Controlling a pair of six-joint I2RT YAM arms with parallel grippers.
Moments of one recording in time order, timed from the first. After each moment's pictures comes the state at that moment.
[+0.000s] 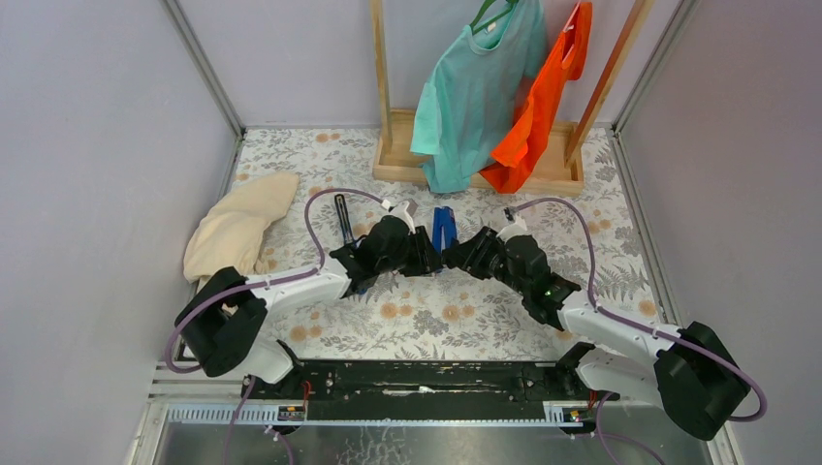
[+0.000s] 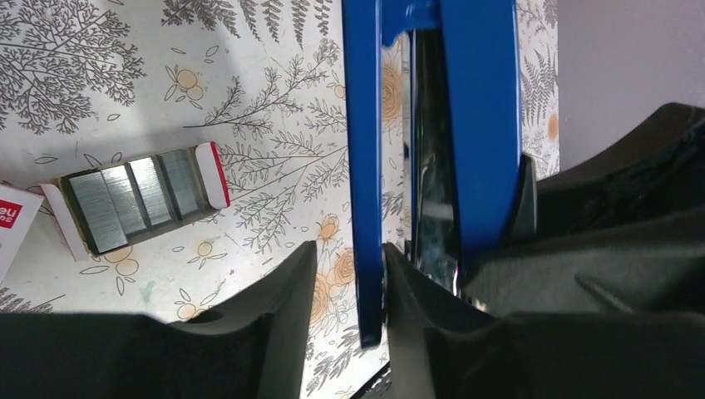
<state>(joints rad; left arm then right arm) -0.80 1.46 0.76 0.12 0.11 -0.88 0.69 1.07 0.43 0.32 -0.03 1.00</state>
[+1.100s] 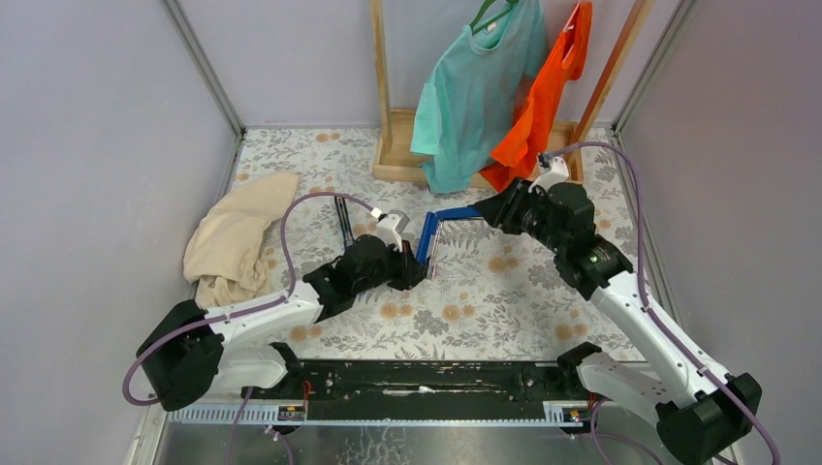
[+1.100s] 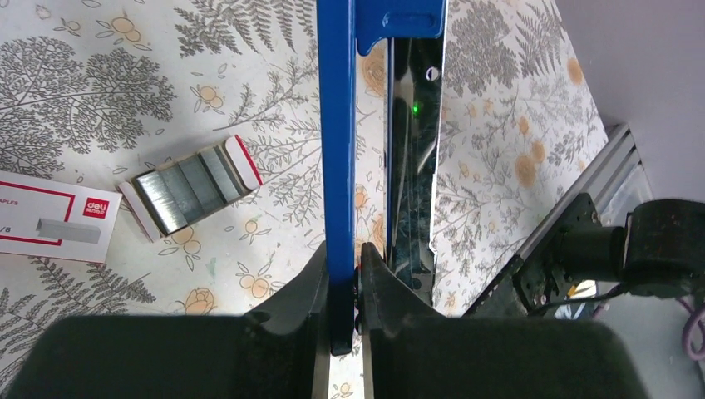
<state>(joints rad) -0.84 1.22 0.59 0.18 0.06 -0.63 0.48 0.95 0.86 -0.21 -0.10 0.67</state>
